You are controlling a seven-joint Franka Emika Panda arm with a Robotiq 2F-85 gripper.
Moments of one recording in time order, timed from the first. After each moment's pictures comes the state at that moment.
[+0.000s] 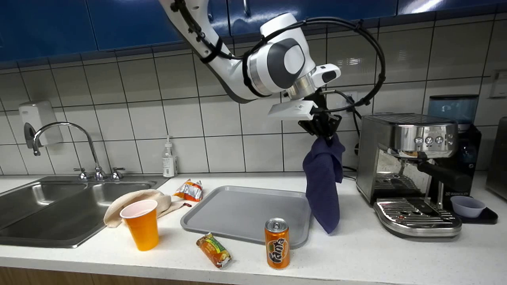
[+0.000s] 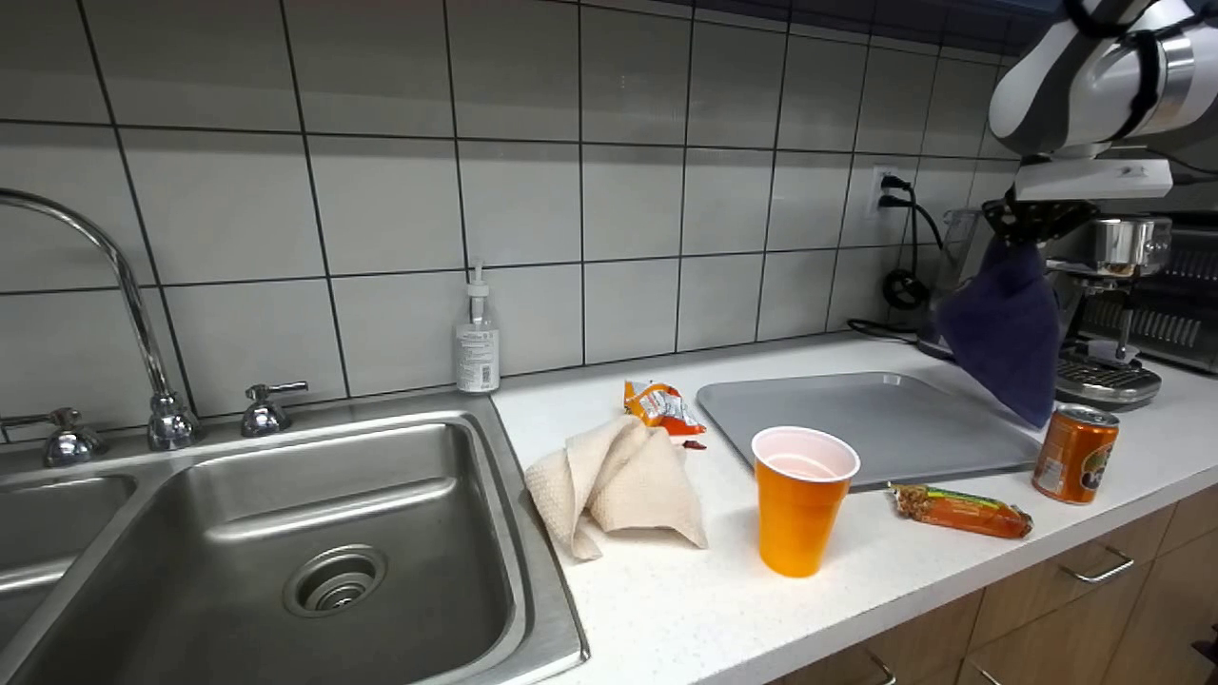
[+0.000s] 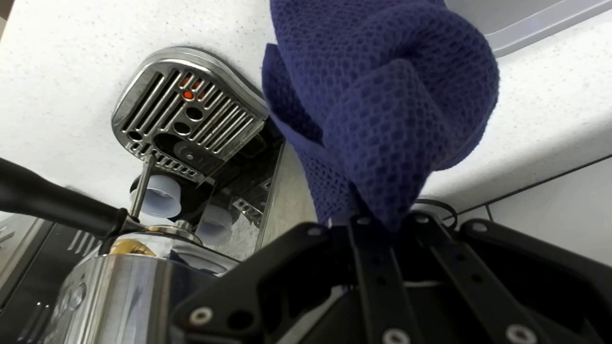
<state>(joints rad) -0.22 0.37 -0.38 -1.95 -0.05 2.79 0.13</state>
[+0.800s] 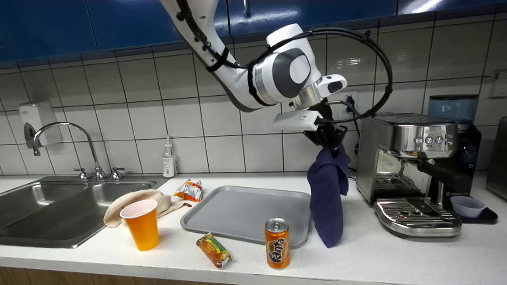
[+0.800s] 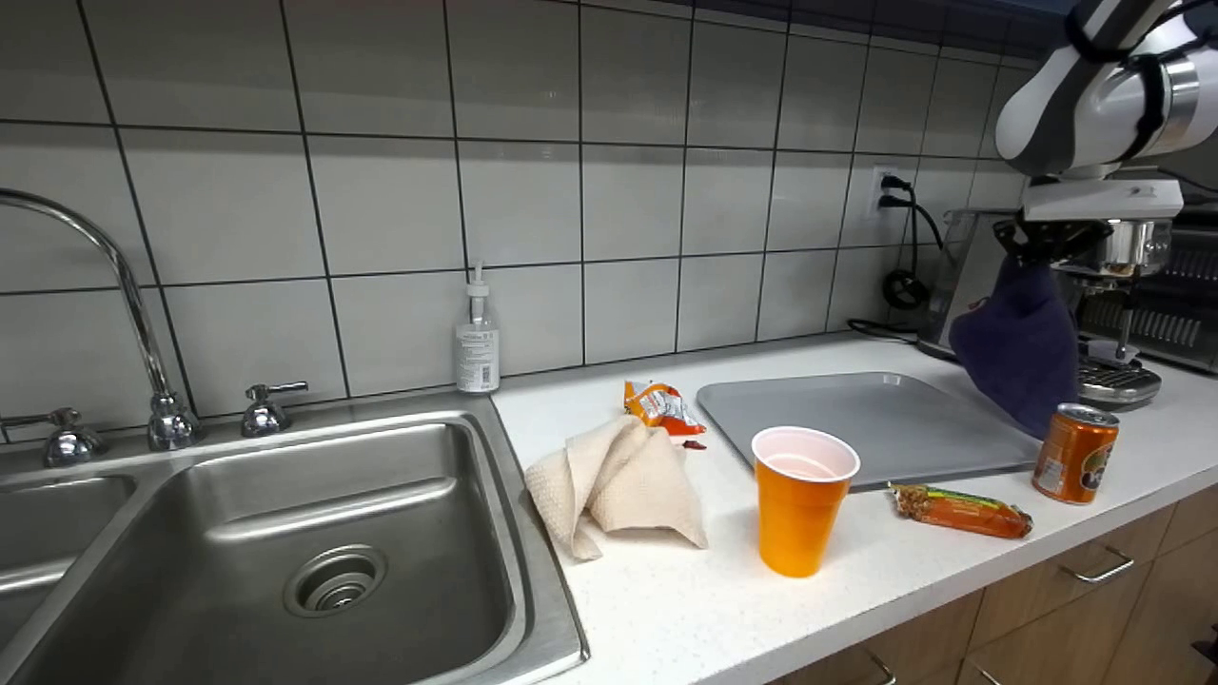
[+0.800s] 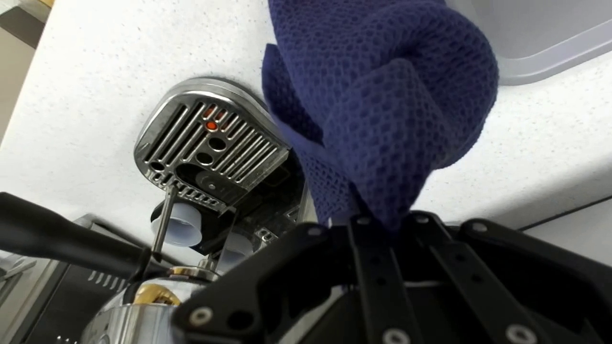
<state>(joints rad) -0.23 0.41 -0.39 -1.95 -0.05 2.79 0.15</state>
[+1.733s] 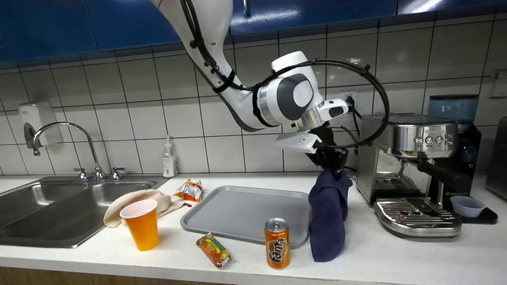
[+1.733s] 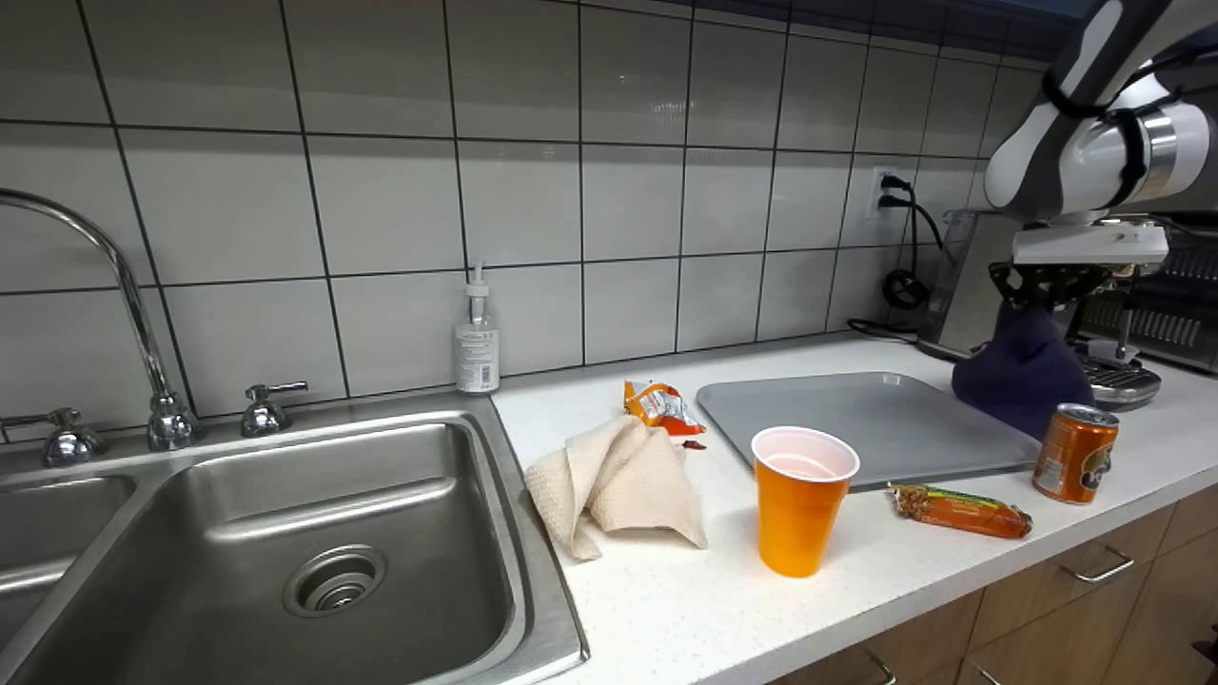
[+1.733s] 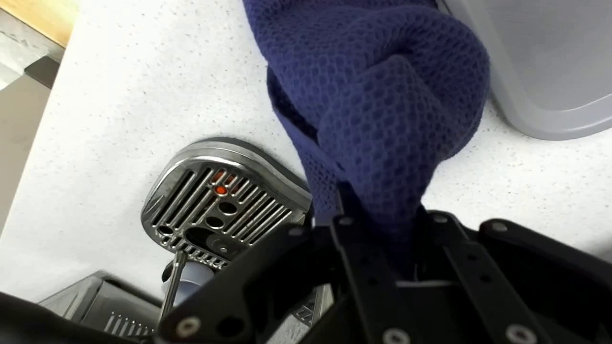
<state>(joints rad) -0.24 0.52 -0.39 -1.93 -0.05 2.78 0.22</state>
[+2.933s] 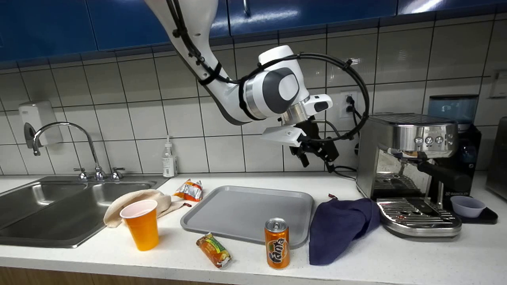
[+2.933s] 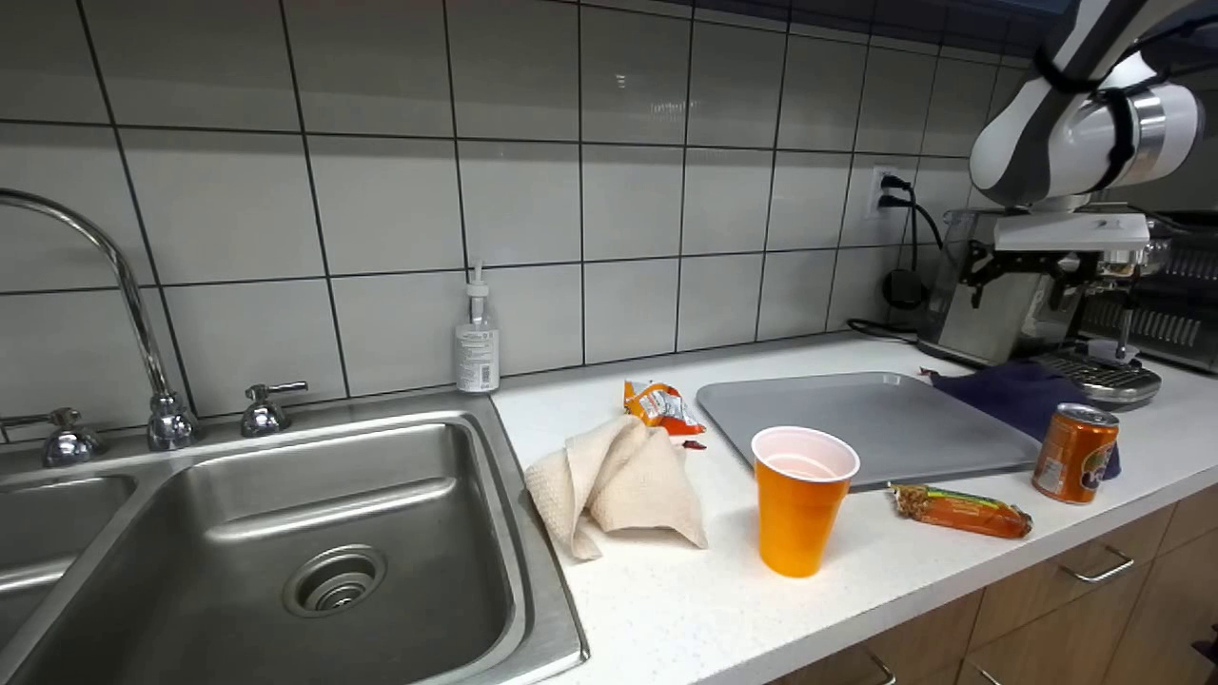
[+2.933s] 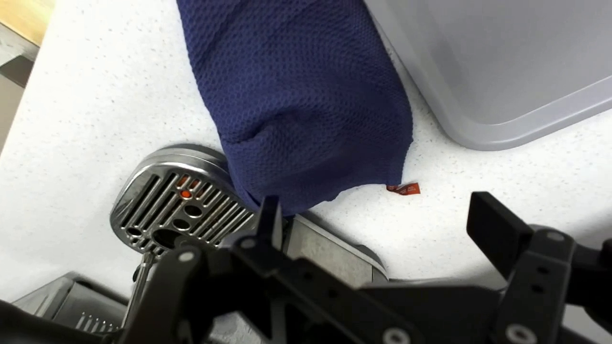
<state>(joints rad) -0.19 0.44 -0.39 -2.00 -0.05 2.77 0.22</state>
